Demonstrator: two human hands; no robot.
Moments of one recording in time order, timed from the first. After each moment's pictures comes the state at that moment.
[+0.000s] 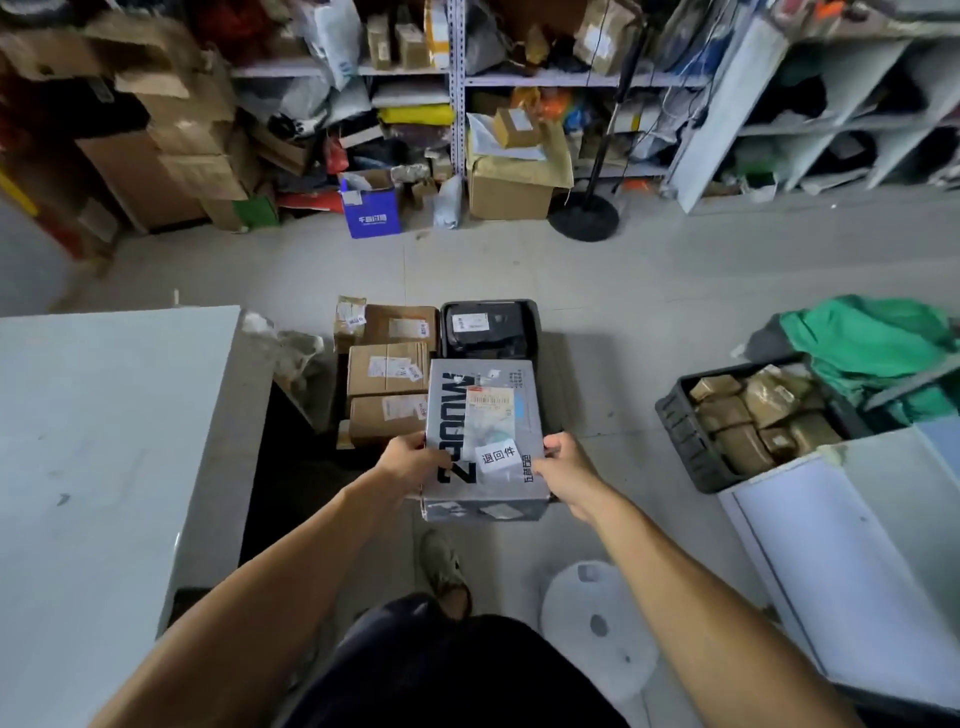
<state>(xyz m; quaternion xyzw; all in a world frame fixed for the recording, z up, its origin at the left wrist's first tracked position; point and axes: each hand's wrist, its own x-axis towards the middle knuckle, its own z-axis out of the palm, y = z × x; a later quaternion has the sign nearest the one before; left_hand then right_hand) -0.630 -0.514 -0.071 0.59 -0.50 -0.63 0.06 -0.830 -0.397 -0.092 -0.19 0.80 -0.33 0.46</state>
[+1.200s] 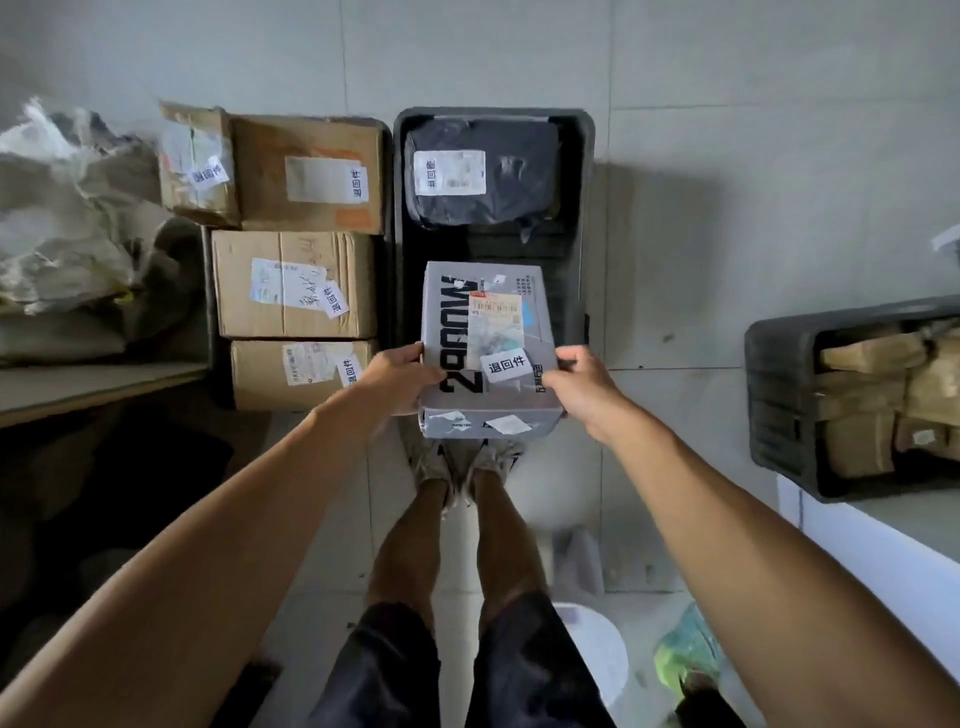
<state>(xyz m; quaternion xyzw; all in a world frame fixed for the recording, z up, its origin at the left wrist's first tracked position) -0.912 -0.831 -0.384 0.69 -0.32 -0.64 -0.11 -1.120 -0.722 -0.422 -0.09 0.78 -0.14 0.60</state>
